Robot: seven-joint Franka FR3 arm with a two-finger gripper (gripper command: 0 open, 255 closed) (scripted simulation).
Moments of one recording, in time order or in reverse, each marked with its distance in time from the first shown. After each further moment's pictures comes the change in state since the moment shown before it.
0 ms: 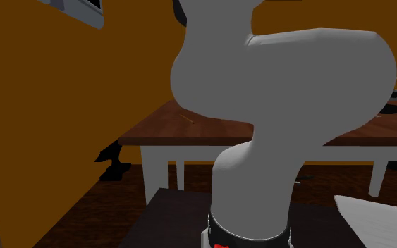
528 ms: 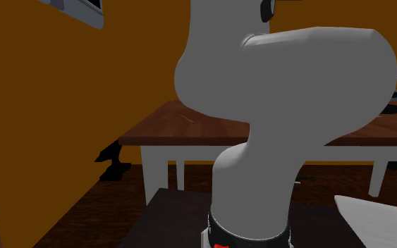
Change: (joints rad) arm -0.115 0.126 -0.112 0.072 -0.095 0.028 -0.158
